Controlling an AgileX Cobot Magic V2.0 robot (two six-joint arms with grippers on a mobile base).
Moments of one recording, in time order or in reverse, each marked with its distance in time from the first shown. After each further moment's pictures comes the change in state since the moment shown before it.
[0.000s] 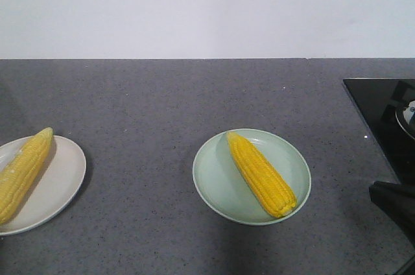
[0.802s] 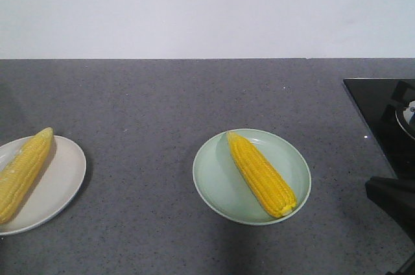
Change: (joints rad) left arm 0.000 0.000 0.000 -0.001 0.000 0.001; right arm 0.004 0.028 -0.069 0.059 0.070 -0.029
